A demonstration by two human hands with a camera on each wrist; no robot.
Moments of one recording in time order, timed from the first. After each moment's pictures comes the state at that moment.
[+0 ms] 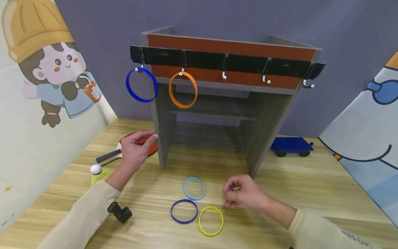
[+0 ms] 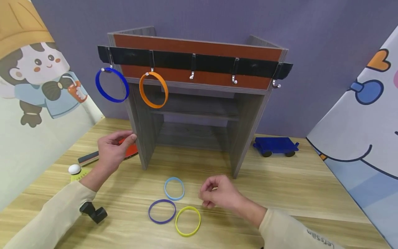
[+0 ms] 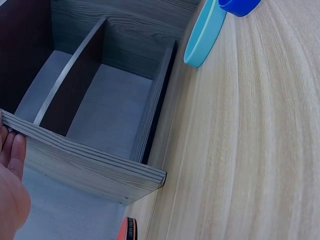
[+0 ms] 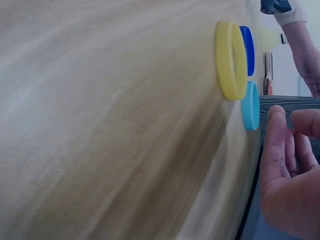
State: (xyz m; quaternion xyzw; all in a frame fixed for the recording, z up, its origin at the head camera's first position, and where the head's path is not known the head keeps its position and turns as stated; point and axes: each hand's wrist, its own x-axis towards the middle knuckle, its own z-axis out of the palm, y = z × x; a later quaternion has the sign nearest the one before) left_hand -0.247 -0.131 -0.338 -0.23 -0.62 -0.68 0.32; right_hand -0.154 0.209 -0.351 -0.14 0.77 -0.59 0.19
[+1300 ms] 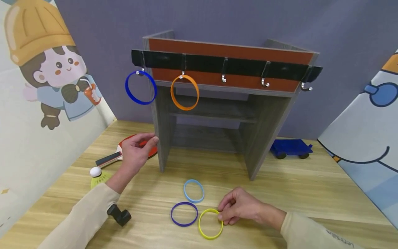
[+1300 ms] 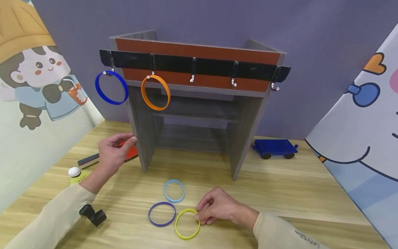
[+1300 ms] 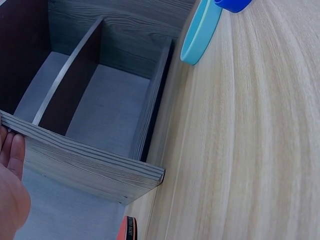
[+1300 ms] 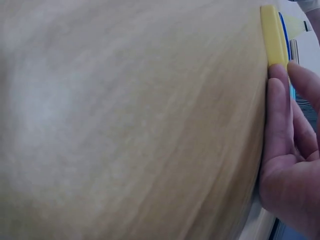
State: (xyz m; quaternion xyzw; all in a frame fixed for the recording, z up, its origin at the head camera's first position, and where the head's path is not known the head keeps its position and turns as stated) left_hand -0.247 -0.131 -0.339 -0.23 -0.63 -0.67 0.32; right_hand -0.155 0.210 -0.389 -0.12 0.76 -0.58 0.28
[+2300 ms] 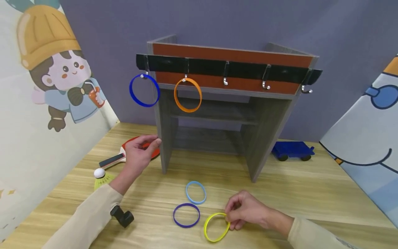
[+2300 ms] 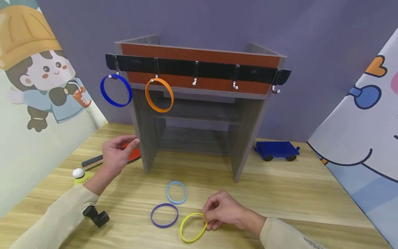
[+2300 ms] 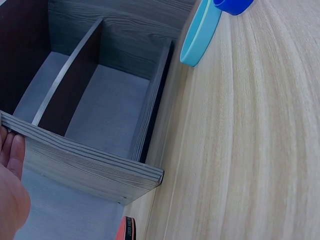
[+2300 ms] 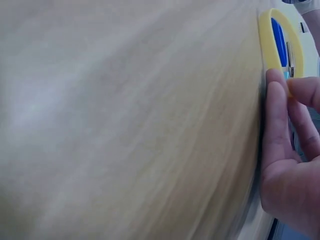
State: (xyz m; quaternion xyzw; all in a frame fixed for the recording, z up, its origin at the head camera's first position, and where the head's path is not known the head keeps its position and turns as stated) left_hand -0.227 -0.124 -0.321 -0.22 -0.64 -0.66 0.31; right_hand -0.147 0.218 -0.388 -0.15 0.76 -0.57 0.26
